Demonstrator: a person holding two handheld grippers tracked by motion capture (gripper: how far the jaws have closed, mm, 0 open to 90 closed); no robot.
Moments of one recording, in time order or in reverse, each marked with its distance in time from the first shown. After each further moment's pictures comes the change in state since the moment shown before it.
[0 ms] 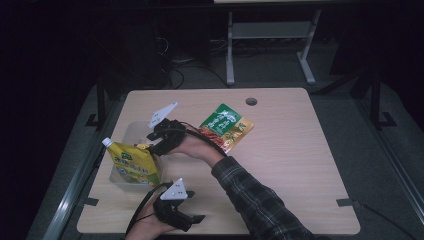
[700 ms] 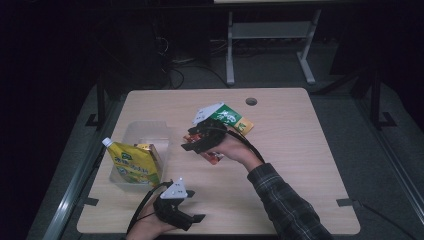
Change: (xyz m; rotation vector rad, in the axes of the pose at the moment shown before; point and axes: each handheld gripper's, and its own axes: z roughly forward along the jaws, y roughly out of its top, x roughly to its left) left arm 0.001 0.000 0.001 -0.009 -0.004 -0.022; right arm -0.016 -0.070 -0.079 0.005 -0.160 0.134
